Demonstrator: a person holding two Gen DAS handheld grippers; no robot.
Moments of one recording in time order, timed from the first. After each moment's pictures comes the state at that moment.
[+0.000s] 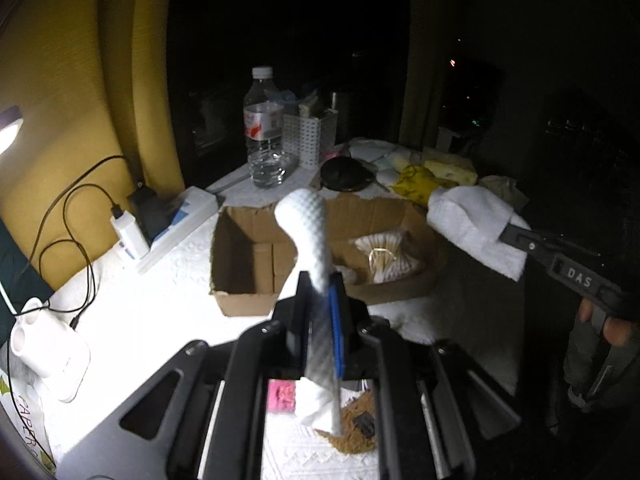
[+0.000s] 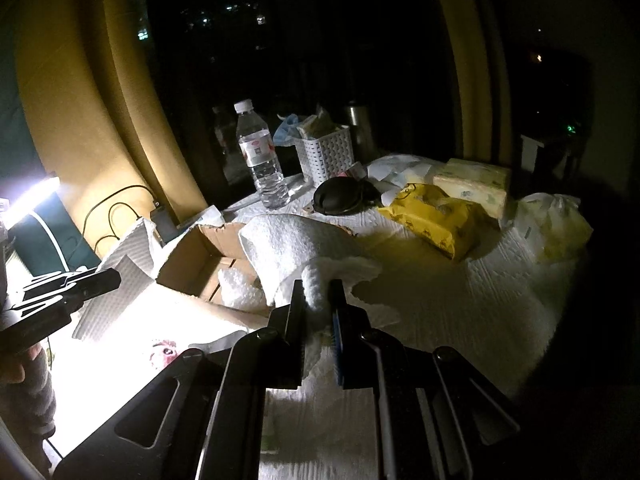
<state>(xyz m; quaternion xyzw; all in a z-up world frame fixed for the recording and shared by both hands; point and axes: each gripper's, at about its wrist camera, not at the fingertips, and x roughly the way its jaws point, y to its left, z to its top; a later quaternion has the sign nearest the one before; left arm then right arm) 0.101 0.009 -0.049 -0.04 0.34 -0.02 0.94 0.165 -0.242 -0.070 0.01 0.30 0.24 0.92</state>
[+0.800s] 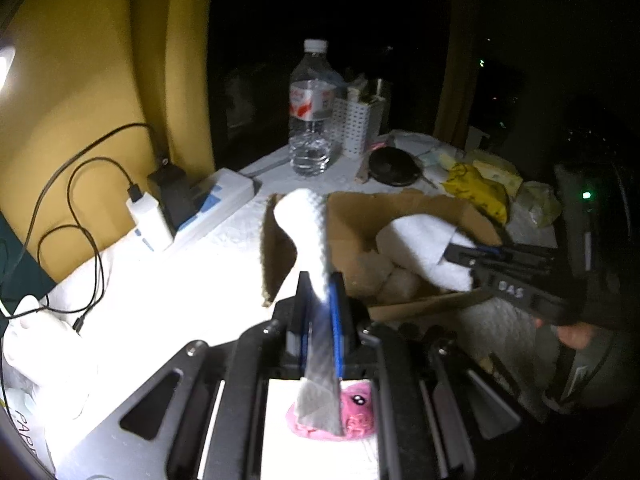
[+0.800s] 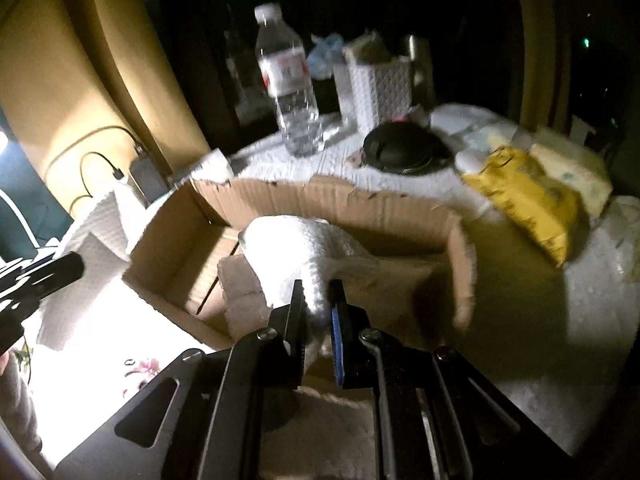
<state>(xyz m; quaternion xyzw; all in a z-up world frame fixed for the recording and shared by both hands) 0.137 0.069 -0.082 -0.07 0.36 0.01 0.93 0.246 -0.131 -0.134 -0.05 0.39 0.26 0.88</state>
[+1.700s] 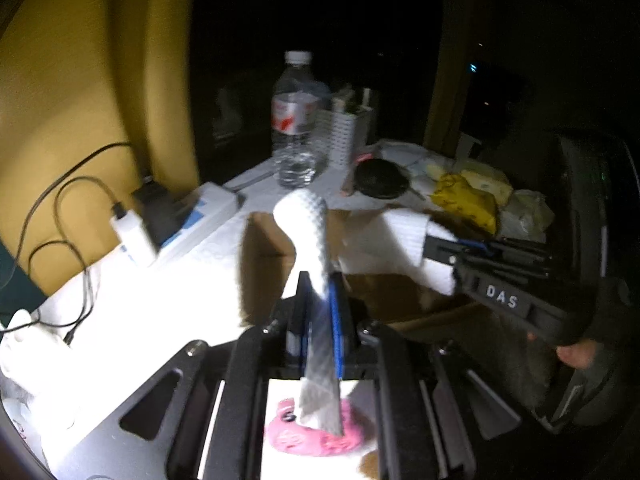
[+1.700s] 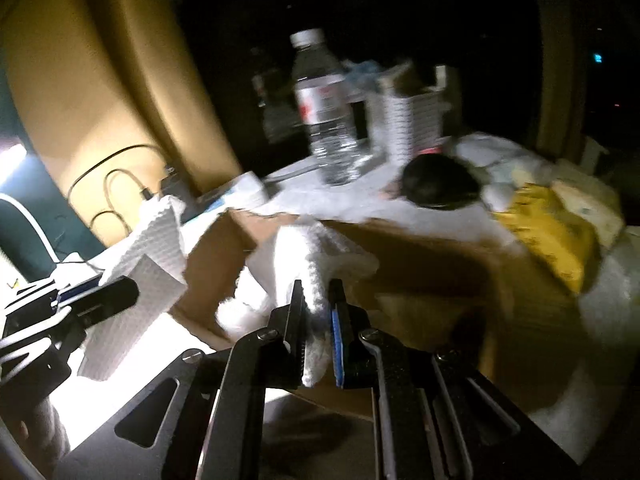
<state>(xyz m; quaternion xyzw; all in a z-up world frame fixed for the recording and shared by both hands) 0.147 0.042 -0.067 -0.06 0.35 -0.01 0.94 0.235 -0.118 -0.102 -0.04 0.36 0.28 0.89</state>
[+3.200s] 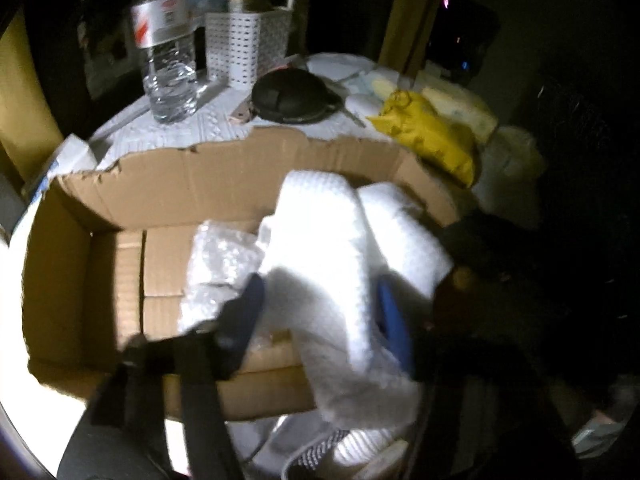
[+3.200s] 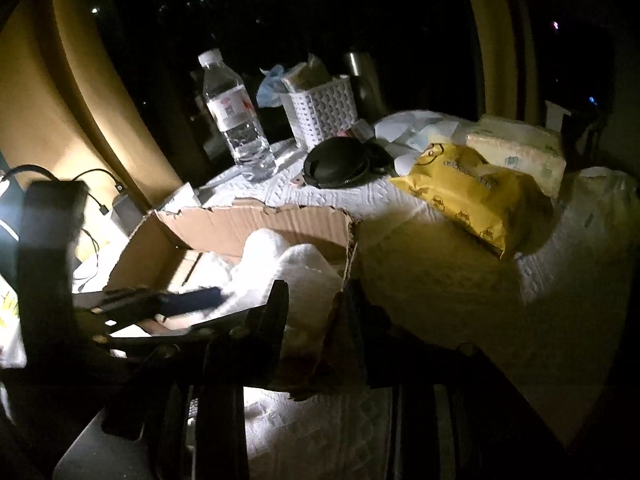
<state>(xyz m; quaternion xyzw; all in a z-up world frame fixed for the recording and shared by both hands) 0.248 -0.043 -0.141 -0.09 0.46 -0.09 0.88 0.259 -0.214 -0.132 0.01 0.36 0.25 0.90</state>
